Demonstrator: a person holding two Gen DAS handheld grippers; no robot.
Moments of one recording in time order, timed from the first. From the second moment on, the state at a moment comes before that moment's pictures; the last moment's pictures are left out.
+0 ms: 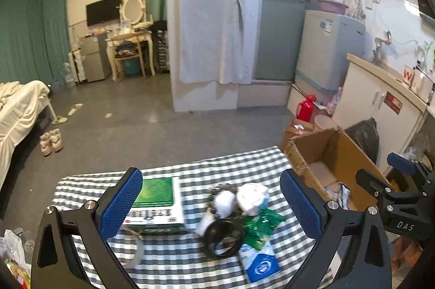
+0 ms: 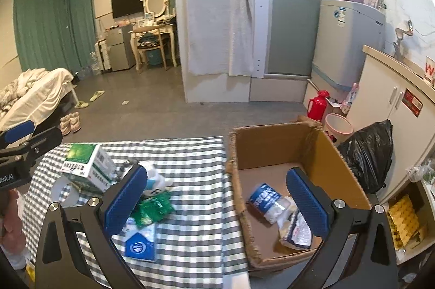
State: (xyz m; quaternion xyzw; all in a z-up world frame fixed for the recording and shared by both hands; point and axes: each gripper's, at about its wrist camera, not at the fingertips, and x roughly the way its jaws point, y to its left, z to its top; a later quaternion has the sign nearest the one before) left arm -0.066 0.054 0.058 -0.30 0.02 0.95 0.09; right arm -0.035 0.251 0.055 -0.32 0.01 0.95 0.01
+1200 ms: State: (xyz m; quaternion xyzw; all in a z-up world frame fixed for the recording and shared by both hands) left arm -0.053 -0.081 0.020 -0.33 -0.01 0.94 -0.02; right arm -0.052 0.129 0.012 -0.34 -0.05 0.93 -0.10
